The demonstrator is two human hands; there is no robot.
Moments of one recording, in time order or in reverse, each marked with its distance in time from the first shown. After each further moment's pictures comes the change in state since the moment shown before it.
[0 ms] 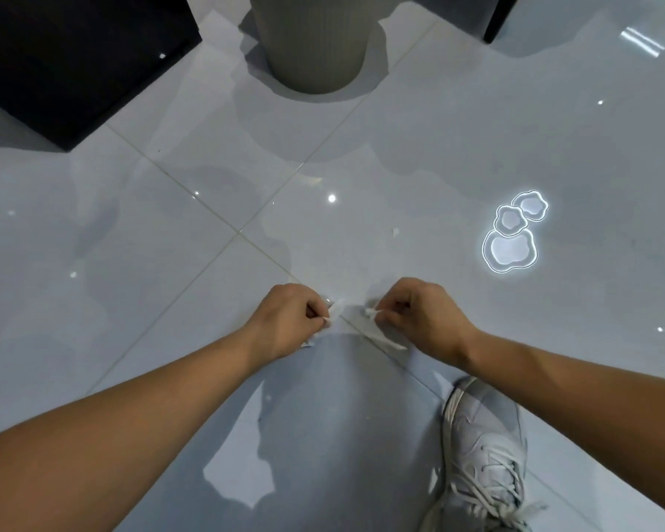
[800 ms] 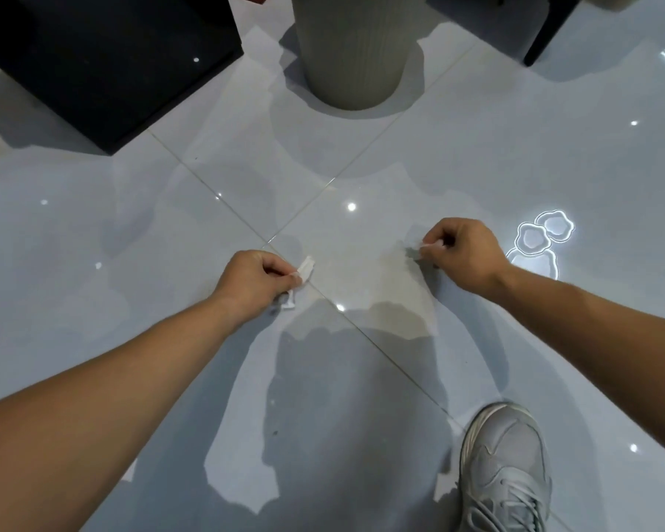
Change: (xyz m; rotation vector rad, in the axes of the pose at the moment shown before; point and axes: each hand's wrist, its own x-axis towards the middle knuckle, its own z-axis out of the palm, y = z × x) left_hand 0.020 -0.037 -0.065 -0.405 0.293 -0.290; right_hand 0.088 0.006 -0.059 0.106 0.174 0.260
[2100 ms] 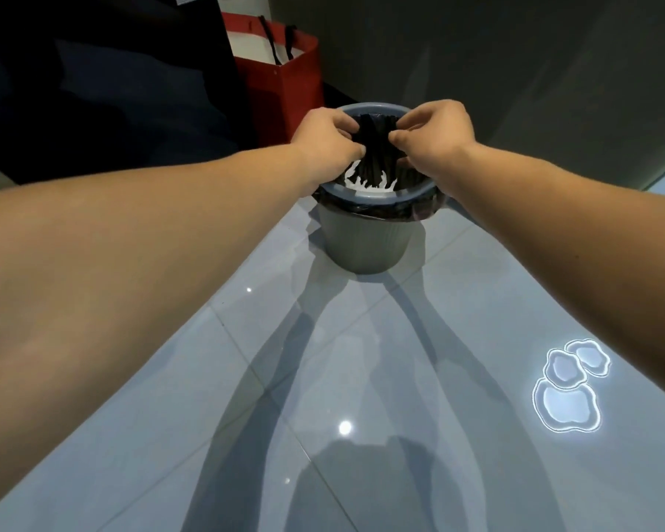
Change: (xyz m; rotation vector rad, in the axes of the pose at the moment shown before) left_hand 0.126 0.349 -0.100 -0.041 0.281 0.470; right_hand 0.193 -0.271 -0.165 0.305 0.289 -0.240
